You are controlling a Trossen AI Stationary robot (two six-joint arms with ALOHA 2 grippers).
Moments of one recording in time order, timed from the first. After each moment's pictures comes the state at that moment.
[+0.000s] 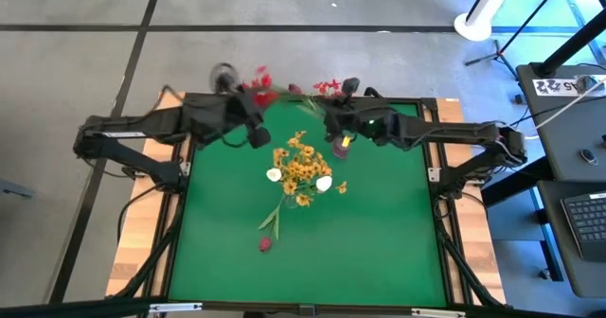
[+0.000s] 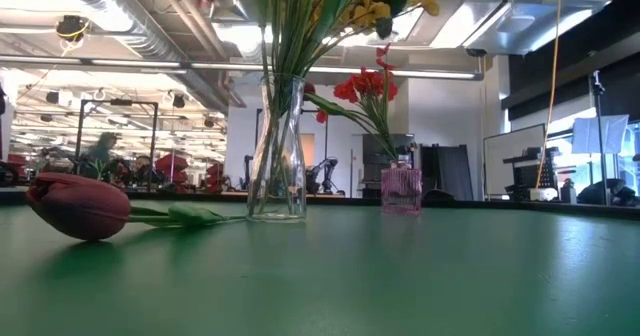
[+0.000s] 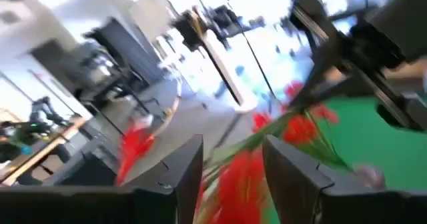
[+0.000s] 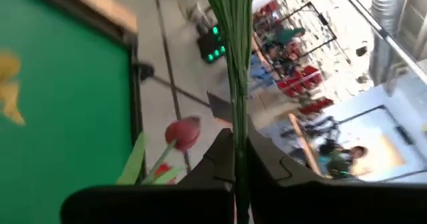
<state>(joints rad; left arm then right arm) 0.01 1.19 1.32 -0.36 -0.78 0.35 -0.17 1.45 1.19 0.08 0.49 -0.87</state>
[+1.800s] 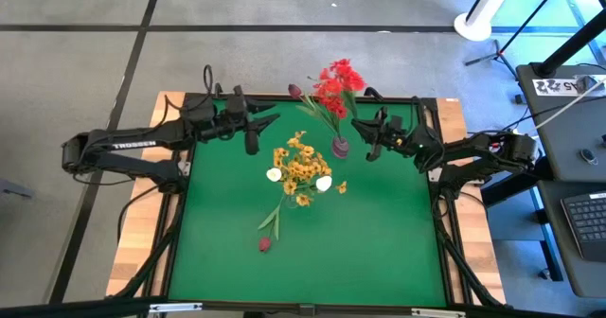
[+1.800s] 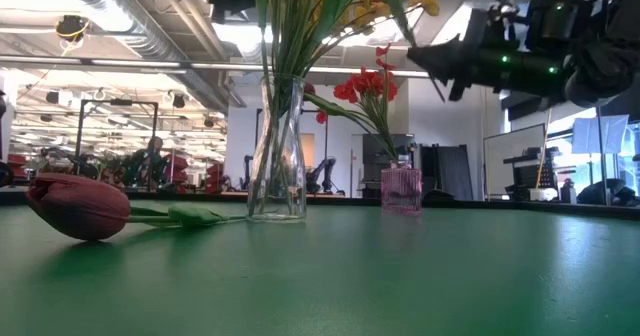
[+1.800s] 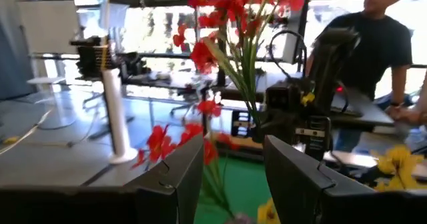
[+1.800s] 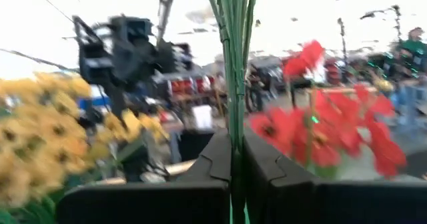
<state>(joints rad) 0.30 1.02 0.74 0.32 -0.07 0.00 -0.44 1.36 0.24 1.44 -0.16 0.18</state>
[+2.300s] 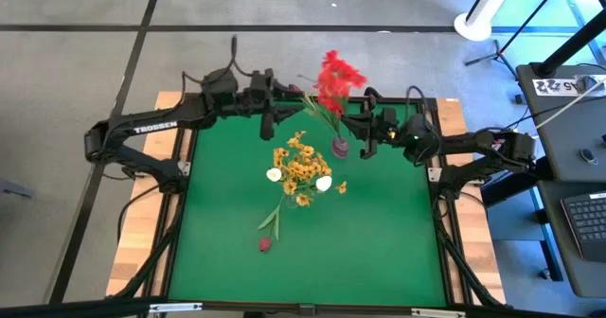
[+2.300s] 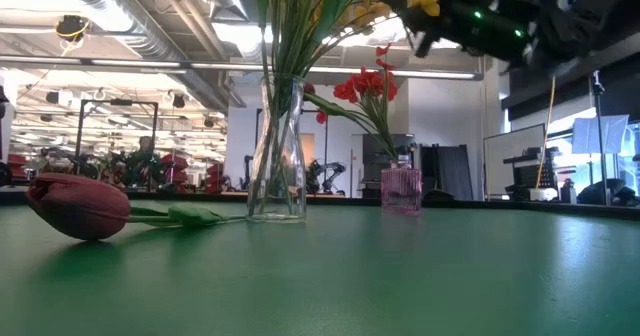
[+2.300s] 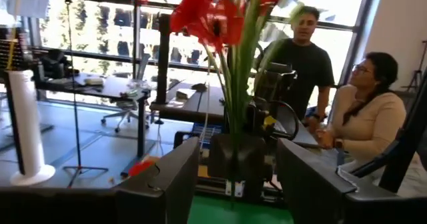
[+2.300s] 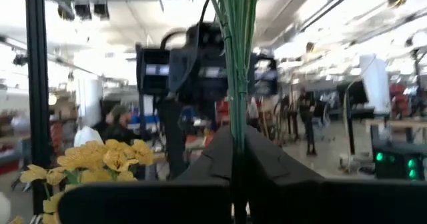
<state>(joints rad) 0.39 1.30 1.10 0.27 0.28 -0.13 -0.37 1.36 0.49 1.34 -0.27 0.20</state>
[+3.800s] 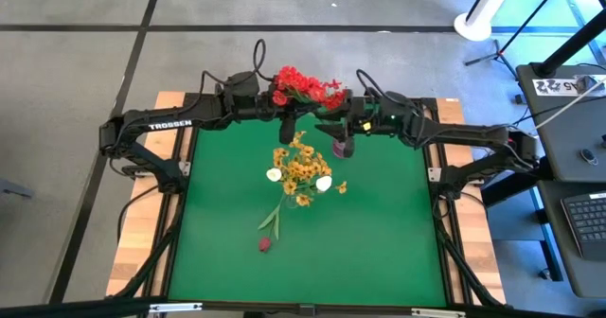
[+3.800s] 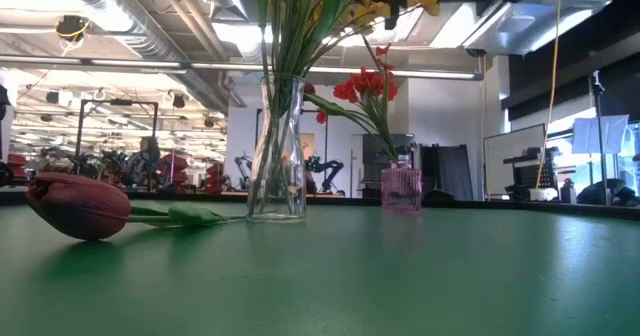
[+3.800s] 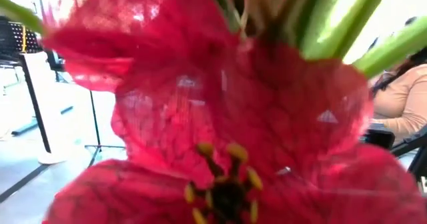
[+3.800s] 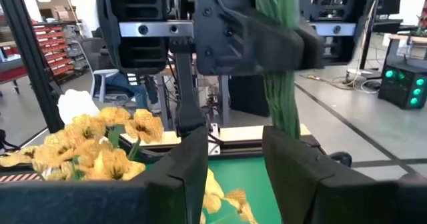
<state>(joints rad) 0.31 1.44 1.25 0.16 0.14 -0.06 -0.29 1.33 0.97 0.40 -0.28 0.05</state>
